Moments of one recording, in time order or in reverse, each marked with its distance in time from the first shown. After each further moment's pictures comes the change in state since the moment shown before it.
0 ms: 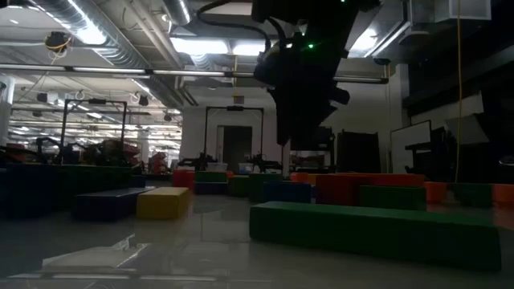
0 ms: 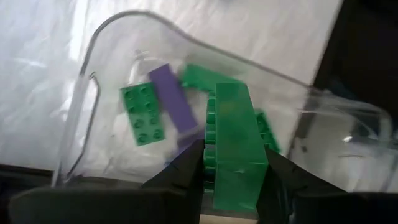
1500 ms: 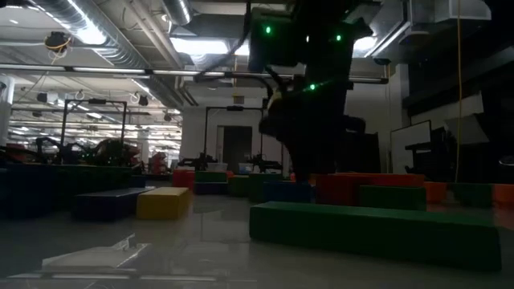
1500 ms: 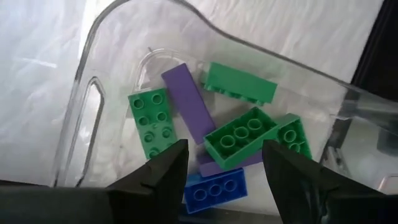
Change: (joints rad) left arm 0.012 0.001 -0.125 0.102 -0.004 0.029; right arm -0.006 0.128 -0.007 -0.078 -0.077 0.149
